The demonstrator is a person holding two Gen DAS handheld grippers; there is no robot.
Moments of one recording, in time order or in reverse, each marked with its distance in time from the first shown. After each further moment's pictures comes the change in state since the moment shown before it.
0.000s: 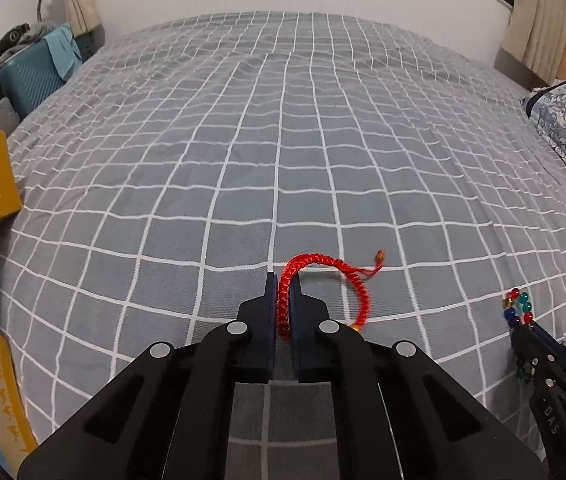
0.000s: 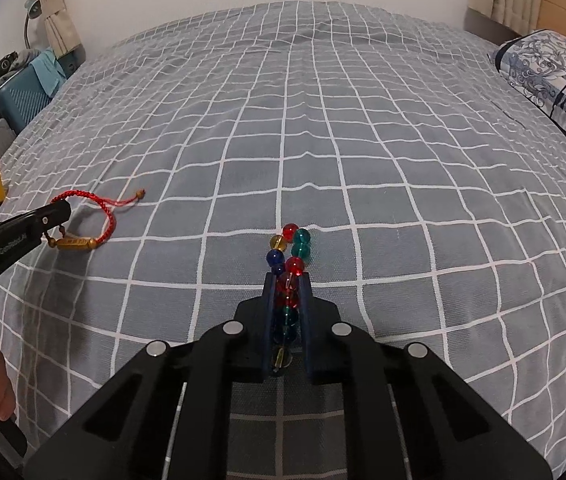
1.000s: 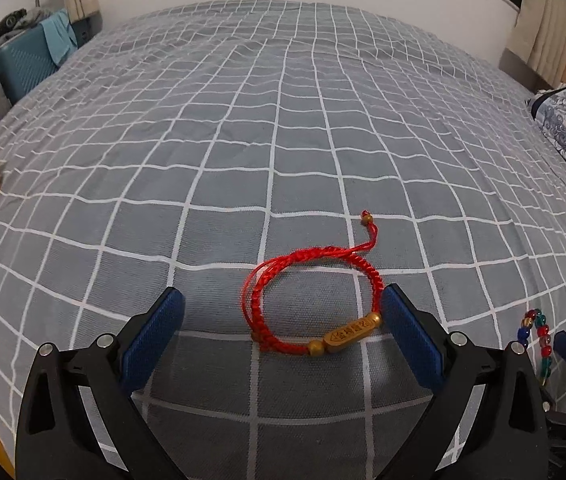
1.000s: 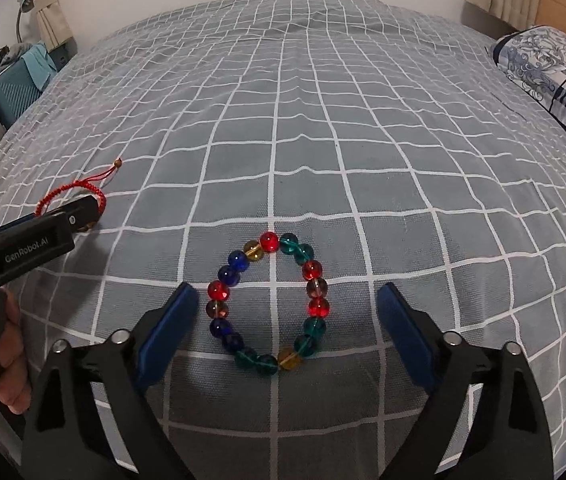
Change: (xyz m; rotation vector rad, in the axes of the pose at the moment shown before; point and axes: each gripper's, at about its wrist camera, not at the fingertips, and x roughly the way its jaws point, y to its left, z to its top) left arm 0.043 0.003 -0.004 -0.032 0.027 -0.021; right arm 0.020 0.002 -0.004 -0.004 0.028 -0.035
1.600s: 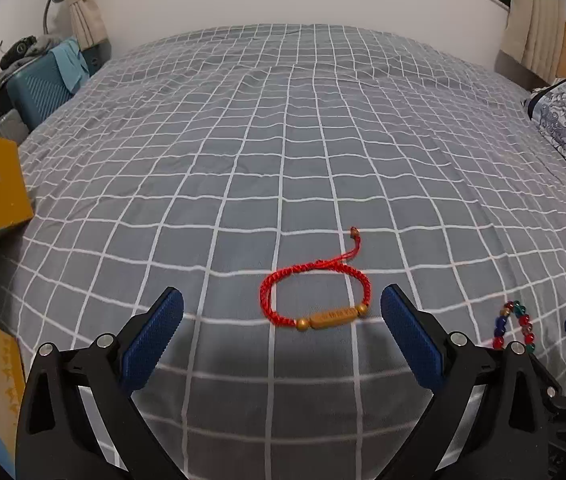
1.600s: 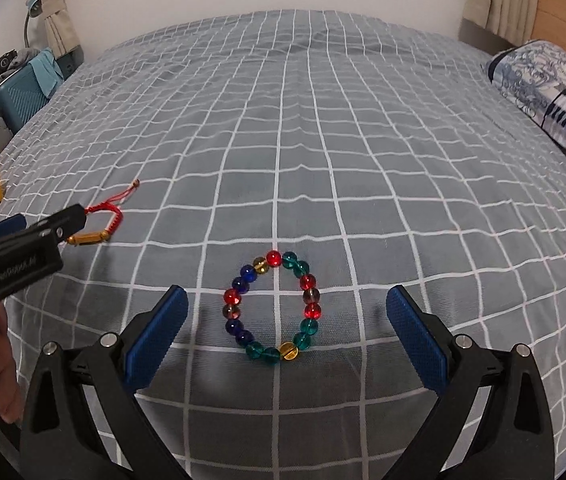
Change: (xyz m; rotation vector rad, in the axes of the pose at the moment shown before) left arm -0.047 -0.006 0.001 0.044 -0.062 0.065; right arm -0.029 -0.001 0.005 -0.008 -0.043 0.001
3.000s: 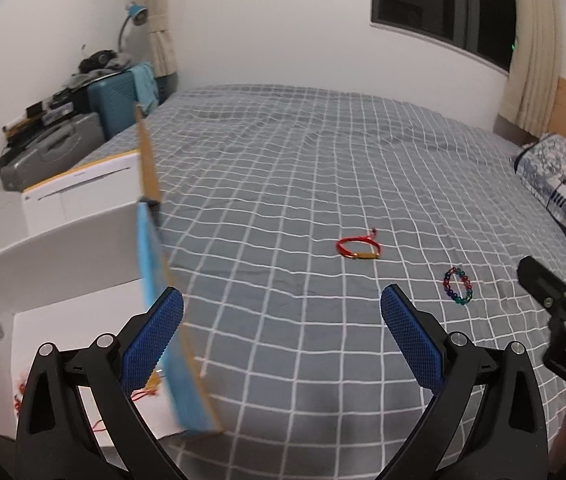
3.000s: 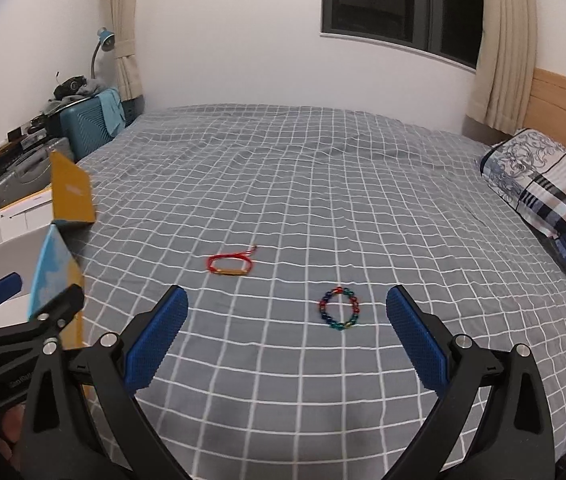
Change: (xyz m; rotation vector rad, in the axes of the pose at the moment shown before) left arm -0.221 0.073 -0.085 -0.098 -0.174 0.042; right arm -0.209 0.069 -0.033 -0.108 -0.285 0.035
